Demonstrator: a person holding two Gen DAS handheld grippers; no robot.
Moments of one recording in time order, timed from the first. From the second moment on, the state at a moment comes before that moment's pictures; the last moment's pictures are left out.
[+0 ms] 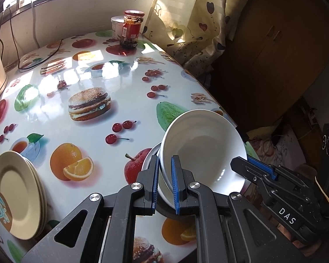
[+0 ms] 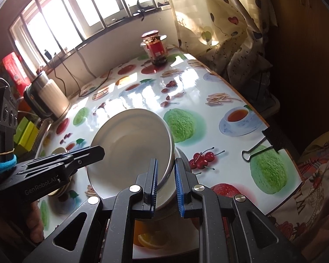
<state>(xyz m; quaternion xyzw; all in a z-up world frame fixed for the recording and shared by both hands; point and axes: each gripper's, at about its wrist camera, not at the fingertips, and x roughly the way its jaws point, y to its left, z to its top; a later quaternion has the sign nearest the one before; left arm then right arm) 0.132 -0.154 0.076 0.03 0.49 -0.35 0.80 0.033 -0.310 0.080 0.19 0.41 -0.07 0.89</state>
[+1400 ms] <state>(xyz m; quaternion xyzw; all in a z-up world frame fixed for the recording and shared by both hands) 0.128 -0.154 0.061 0.02 0.51 -0.34 0.79 0.033 -0.313 0.060 0.20 0.43 -0.07 0.88</state>
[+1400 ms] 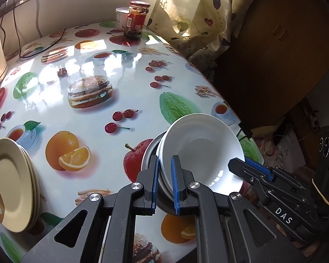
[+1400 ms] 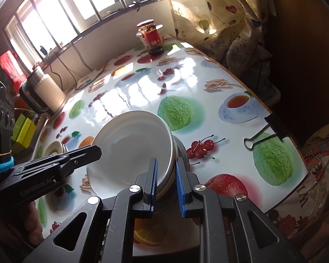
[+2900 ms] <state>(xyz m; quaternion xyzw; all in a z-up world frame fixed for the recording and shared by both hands) 0.107 -0.086 0.034 -0.02 0.48 -0.26 0.83 -0.019 -0.352 0.052 0.24 0.37 -0.11 0.89</state>
